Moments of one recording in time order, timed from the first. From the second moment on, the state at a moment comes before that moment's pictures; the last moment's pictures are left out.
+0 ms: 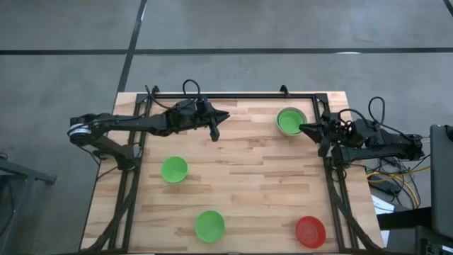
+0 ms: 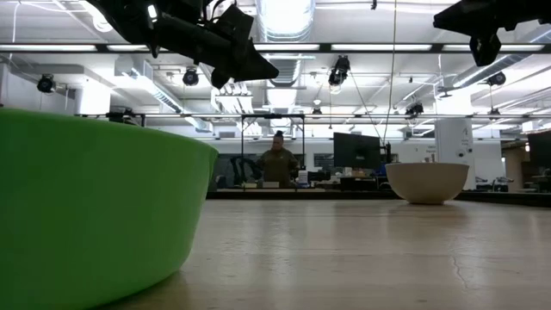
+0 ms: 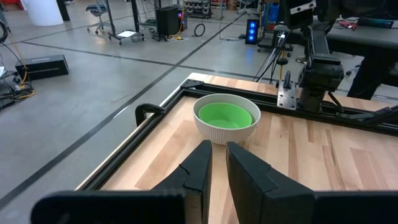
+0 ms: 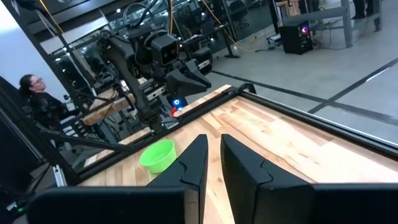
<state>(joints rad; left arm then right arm) 0.27 1.38 0.86 0.36 -0.08 -0.03 0.04 0.24 0.51 -0.33 0.34 0.45</state>
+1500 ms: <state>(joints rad) 0.27 1.04 0.96 -0.44 -0.02 -0.26 0.04 0.24 0.51 -0.34 0.34 0.45</state>
